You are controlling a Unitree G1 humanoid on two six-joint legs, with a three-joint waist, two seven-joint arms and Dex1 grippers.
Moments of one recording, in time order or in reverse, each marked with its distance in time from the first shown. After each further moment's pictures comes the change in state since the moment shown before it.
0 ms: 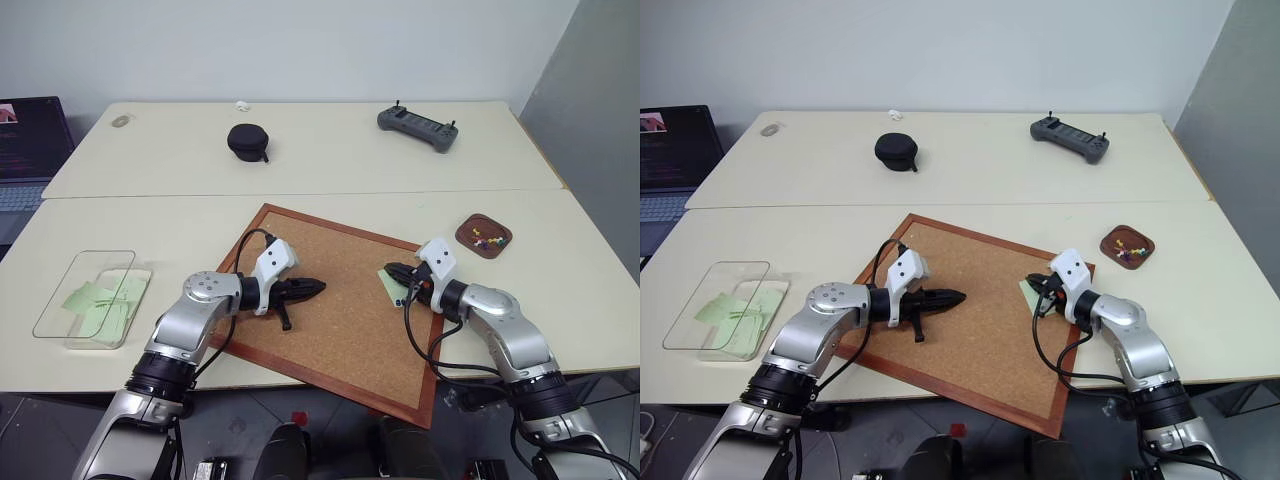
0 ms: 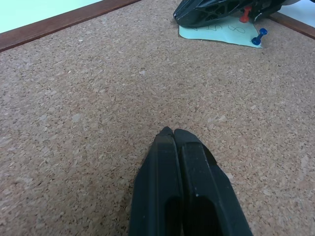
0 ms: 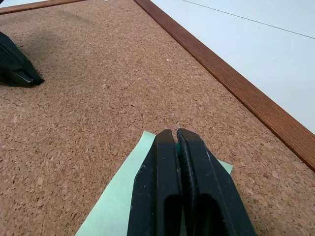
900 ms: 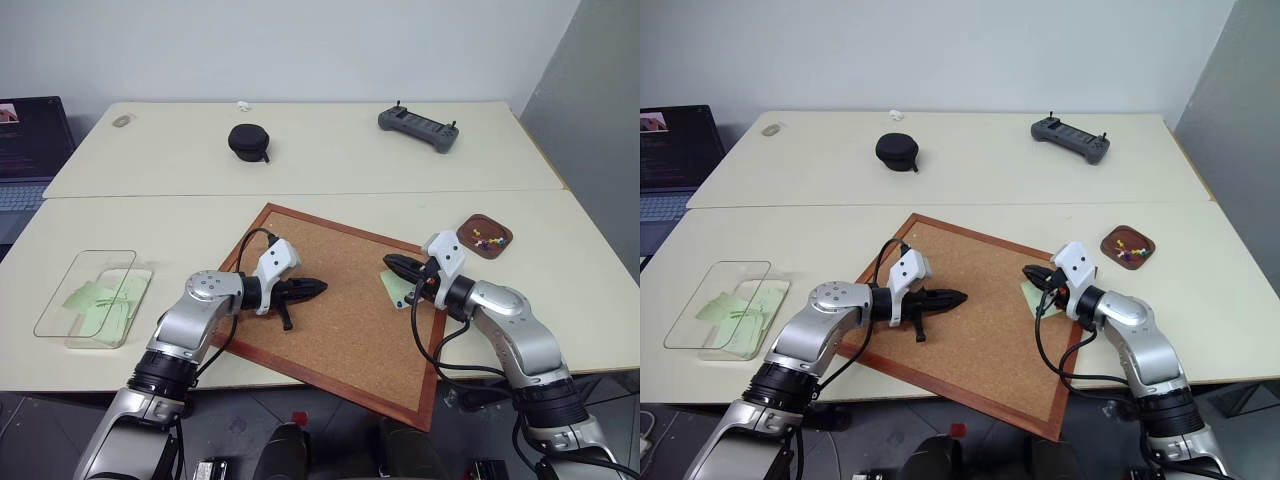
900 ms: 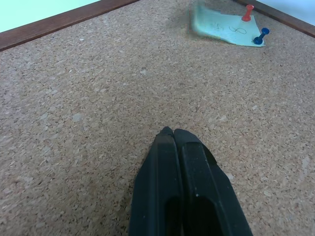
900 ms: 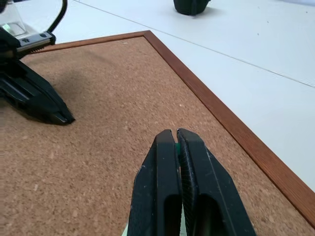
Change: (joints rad) left arm -0.009 -0.005 -0.006 0.003 0.008 0.007 -0.002; right arm 0.034 -0.005 -0.035 -0.144 0.046 0.022 0.017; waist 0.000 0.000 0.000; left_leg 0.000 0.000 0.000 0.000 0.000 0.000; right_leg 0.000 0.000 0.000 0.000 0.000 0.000
